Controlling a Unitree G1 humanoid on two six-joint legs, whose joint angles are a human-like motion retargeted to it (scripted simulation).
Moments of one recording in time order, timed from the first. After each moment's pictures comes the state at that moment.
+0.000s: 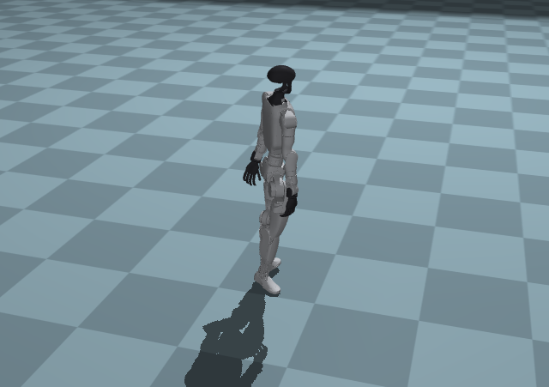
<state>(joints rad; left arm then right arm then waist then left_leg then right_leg) 0.11 0.04 0.35 1.64 0.41 0.31 -0.39 0.04 -0.22 -0.11 1.46 -0.66 0.03 0.19 0.09 0.02 -0.16 -0.07 0.00 0.78 0.00 -0.03 -0.03 0.05 -0.12 -1.10 -0.01 -0.10 0.08</state>
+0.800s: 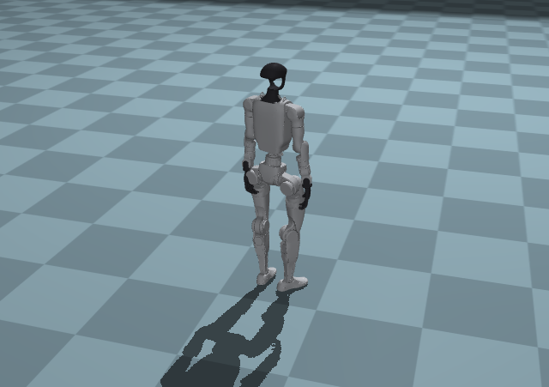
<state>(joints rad) -0.01 0.08 0.32 1.60 0.27 0.30 -0.32 0.07 -0.16 -0.11 1.45 -0.68 0.00 0.17 -0.01 -0.02 -0.10 -0.03 -0.09 0.23 -0.02 0.03 0.02 -0.09 -0.09 -0.38 0.05 0.01 0.05</state>
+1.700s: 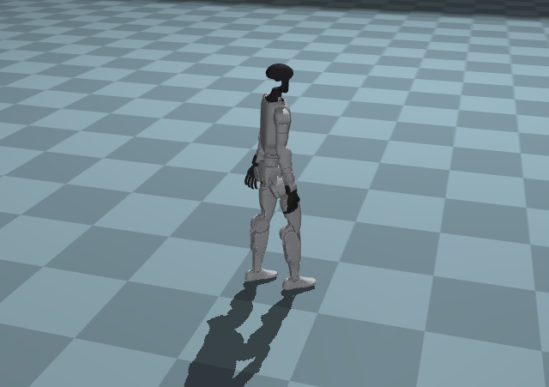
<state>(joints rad) 0.06 0.05 0.33 1.62 0.21 0.27 -0.26 -0.04 -0.17 -0.06 1.35 -0.57 -0.05 0.20 -0.14 0.05 -0.06 -0.02 -0.08 0.09 0.01 -0.05 -0.03 -0.35 0.02 0.01 0.11 0.14 0.00</state>
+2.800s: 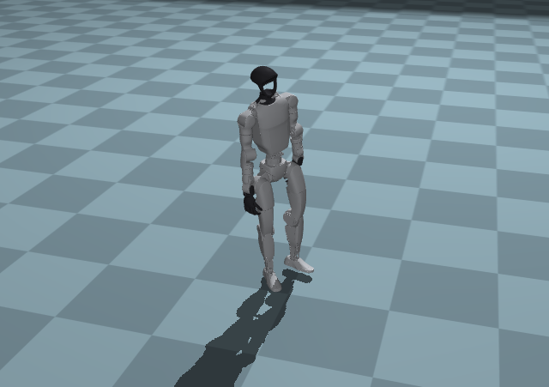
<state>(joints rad) 0.00 0.01 0.18 1.56 0.27 0.20 -0.24 -0.06 -0.21 -0.20 1.50 -0.47 0.02 0.11 -0.07 0.11 -0.13 -0.19 0.04 0.18 0.09 -0.06 -0.19 -0.12 -0.02 -0.41 0.01 -0.01 -0.06</state>
